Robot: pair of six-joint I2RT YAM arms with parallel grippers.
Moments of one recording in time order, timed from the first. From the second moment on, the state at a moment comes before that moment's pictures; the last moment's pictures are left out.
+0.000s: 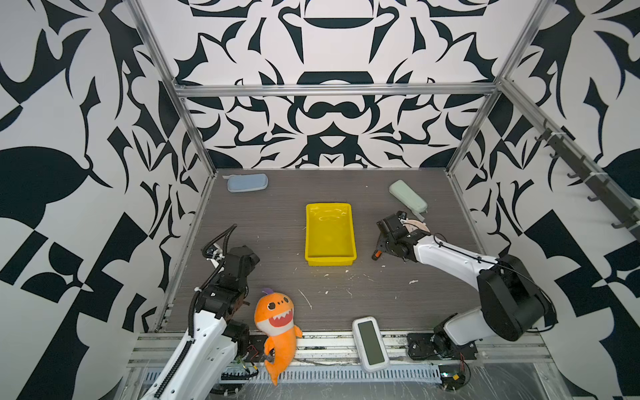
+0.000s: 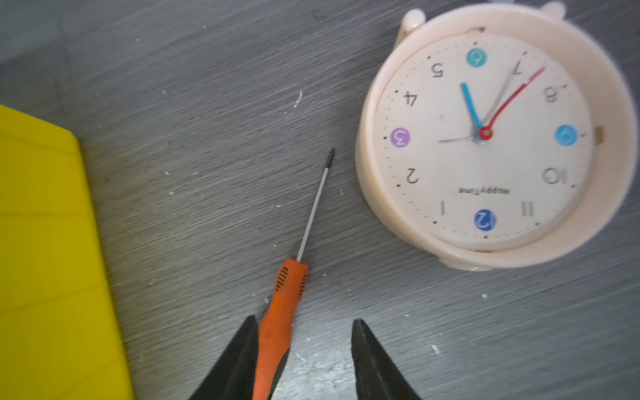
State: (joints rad) left arm -0.30 0.60 0.45 -0.60 -0.55 -0.88; right arm 0.51 1.49 0.84 -0.45 0.29 0.83
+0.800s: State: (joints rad) left arm -0.30 0.57 0.42 -0.57 -0.53 -0.86; right arm 0.57 1.59 0.83 -0.40 0.29 0.97
